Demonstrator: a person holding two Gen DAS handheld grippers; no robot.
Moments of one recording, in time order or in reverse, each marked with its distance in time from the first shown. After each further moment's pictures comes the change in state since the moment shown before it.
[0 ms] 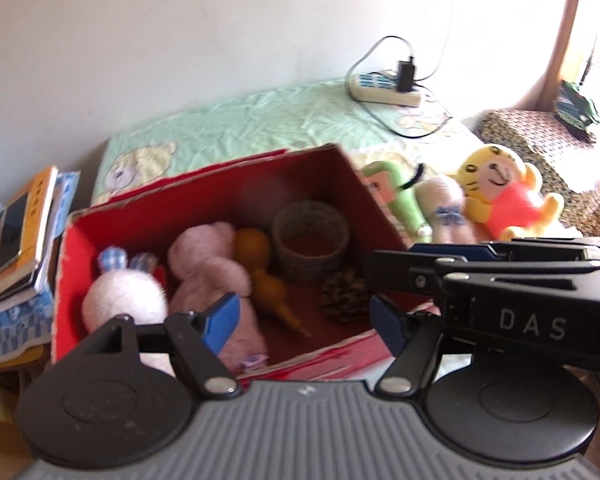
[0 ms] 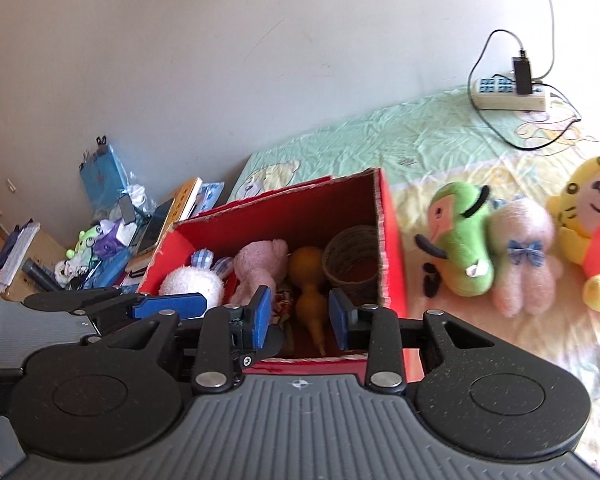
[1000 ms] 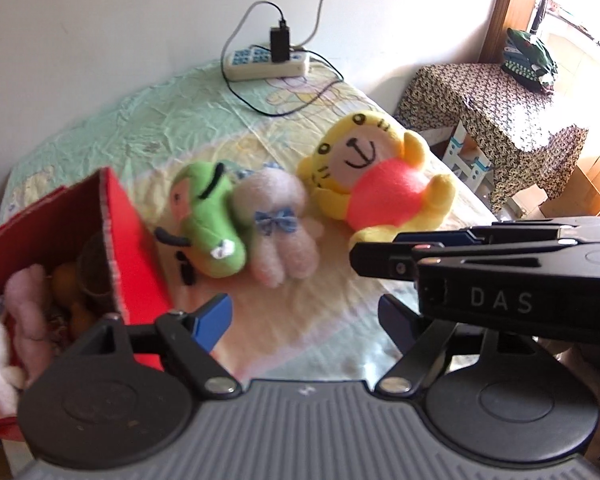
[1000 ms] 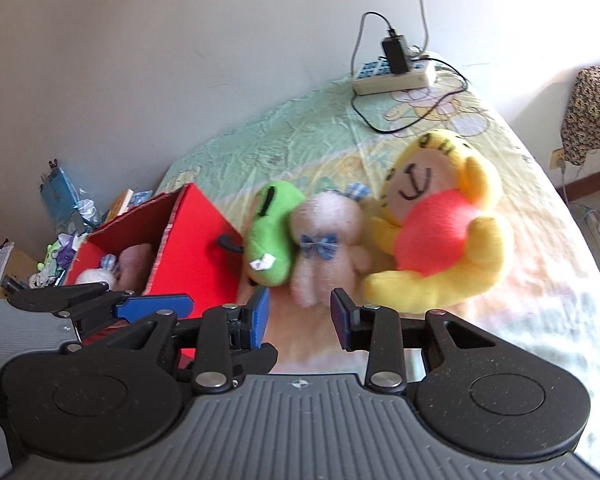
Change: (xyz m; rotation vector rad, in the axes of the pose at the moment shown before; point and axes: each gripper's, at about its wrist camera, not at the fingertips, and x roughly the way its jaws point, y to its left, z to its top) left arm 0.067 -0.185 0.038 0.095 0.112 -0.094; right arm -0.060 -0.172 0.010 0.092 0.054 -0.064
